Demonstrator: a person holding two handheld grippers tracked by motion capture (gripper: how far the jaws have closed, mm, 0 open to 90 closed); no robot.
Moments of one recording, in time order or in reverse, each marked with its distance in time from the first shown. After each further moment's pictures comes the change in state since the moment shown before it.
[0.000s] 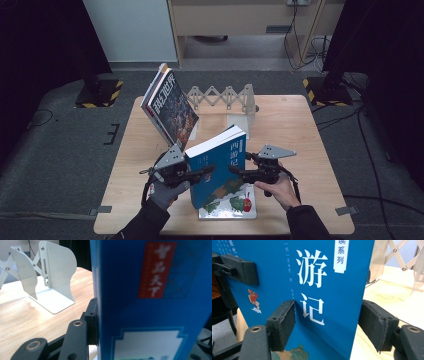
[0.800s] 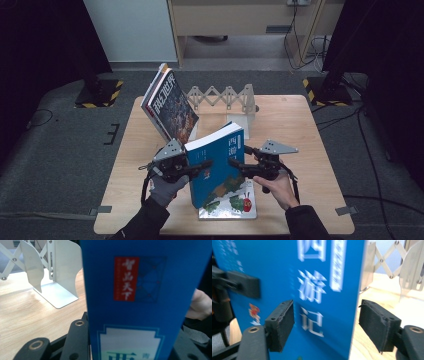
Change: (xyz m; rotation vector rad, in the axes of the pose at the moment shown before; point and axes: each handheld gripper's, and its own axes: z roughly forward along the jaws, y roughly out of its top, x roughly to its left) left arm 0.009 0.008 -0.003 0.031 0.009 -0.076; right arm -0.002 0.010 0.001 -0.045 -0.063 0.038
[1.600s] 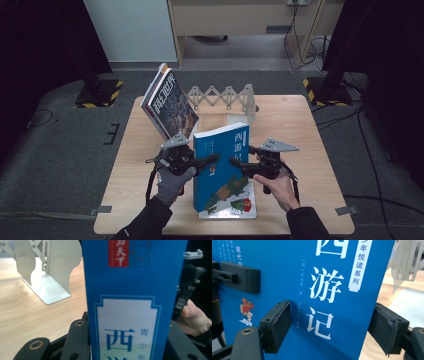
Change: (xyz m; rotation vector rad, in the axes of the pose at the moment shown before) left arm -0.001 0.021 0.018 0.030 -0.009 -0.135; right arm 0.002 0.008 -0.002 0.024 -0.042 0.053
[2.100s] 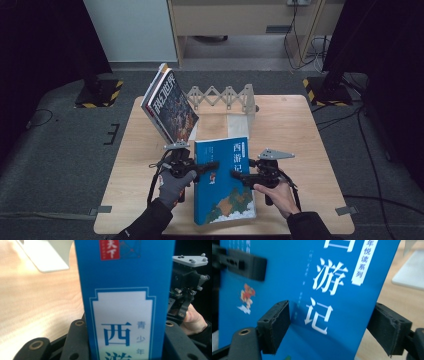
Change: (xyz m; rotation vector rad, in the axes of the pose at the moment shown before) left arm 0.018 -0.025 0.010 0.094 -0.027 -0.177; right arm -0.003 -0.032 0.001 0.133 0.012 0.079
